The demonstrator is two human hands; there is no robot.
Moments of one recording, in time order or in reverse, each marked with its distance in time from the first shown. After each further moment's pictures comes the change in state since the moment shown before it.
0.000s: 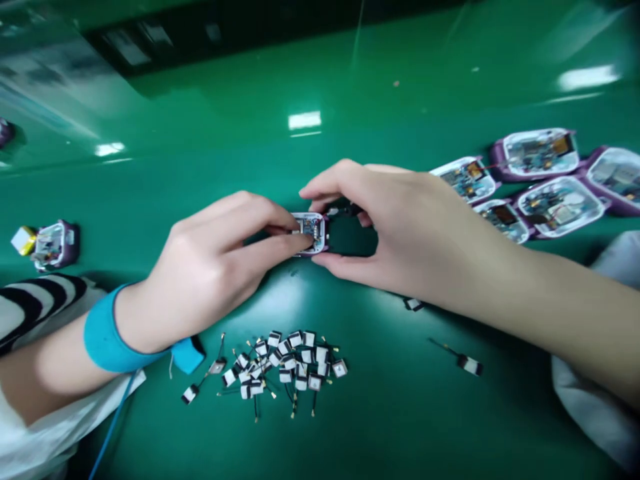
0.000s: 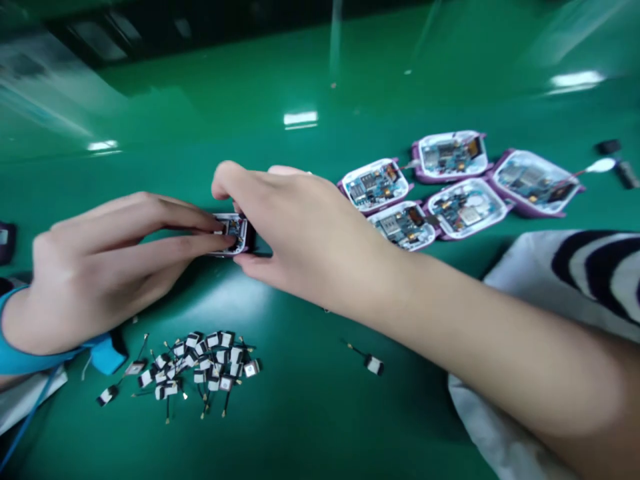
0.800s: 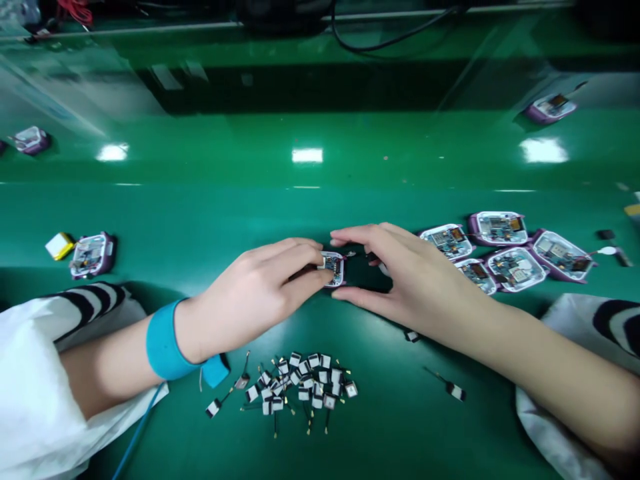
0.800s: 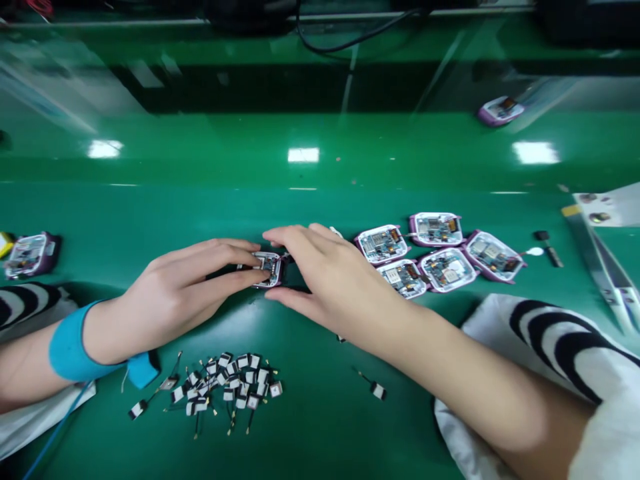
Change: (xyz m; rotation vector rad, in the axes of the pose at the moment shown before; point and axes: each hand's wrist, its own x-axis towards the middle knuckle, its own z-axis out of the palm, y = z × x) left_hand -0.001 -0.005 0.007 -0.033 0.067 0.071; right_hand -0.003 -0.002 -0.006 0.028 -0.023 -0.034
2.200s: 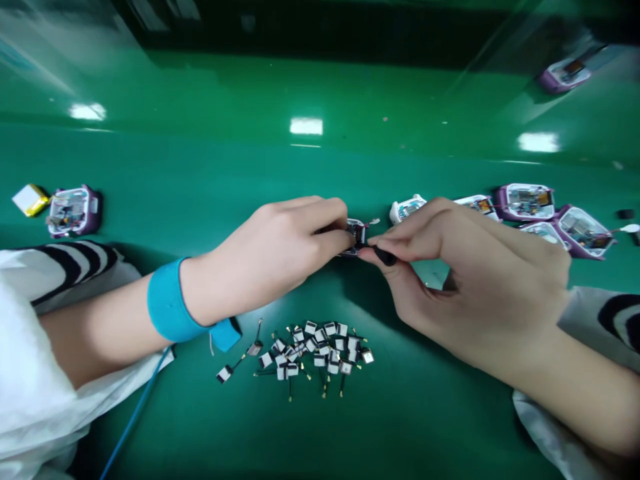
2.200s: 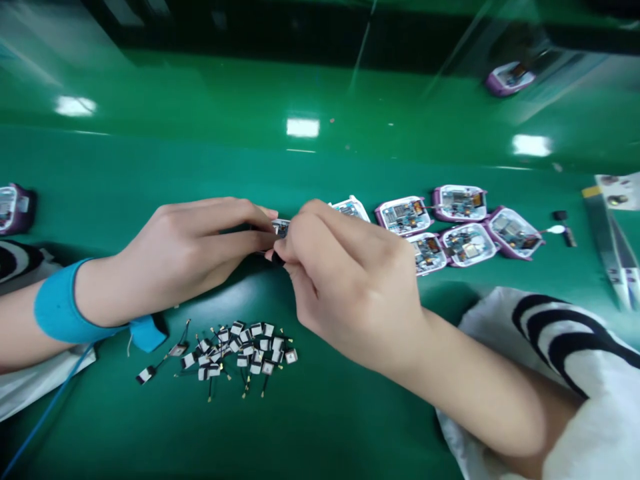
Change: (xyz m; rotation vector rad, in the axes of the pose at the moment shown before) left_hand -0.002 -0.005 0.006 0.041 0.021 -0.017; right_hand -0.004 -0.033 0.009 -0.253 0.425 -0.094
